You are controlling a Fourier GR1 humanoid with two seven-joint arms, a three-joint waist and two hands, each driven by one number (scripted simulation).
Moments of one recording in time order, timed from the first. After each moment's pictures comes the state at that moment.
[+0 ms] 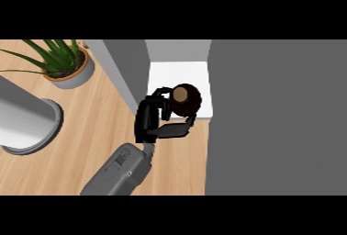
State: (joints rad) left arm -0.48 0.00 -0.46 -1.07 0.50 0.52 -0.44; right arm 0.05 -0.07 -0.11 -2.26 -0.24 0.27 0.33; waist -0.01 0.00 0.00
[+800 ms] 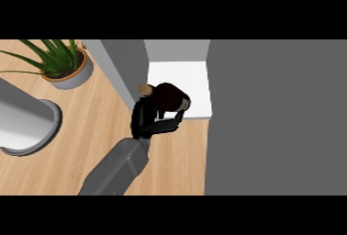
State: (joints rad) left arm -0.58 0.00 -0.44 -0.71 0.78 0.33 -0.68; right arm 0.09 -0.05 -0.06 -2.30 -0.21 0.26 0.35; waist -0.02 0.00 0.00
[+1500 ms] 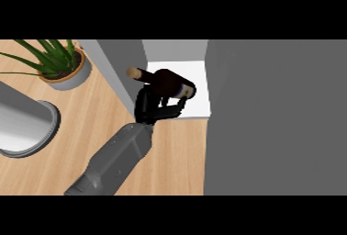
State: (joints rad) left arm -0.77 0.00 -0.49 -0.50 0.96 0.26 -0.71; right arm 0.11 -0.04 -0.06 -2.28 -0.22 0.29 0.31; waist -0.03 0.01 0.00
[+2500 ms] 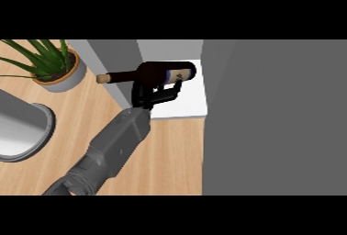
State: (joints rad) left arm -0.95 0.00 -0.46 -0.26 1.04 0.25 -0.68; right arm 0.06 -0.05 -0.06 -2.23 -0.22 0.30 0.28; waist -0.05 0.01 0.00
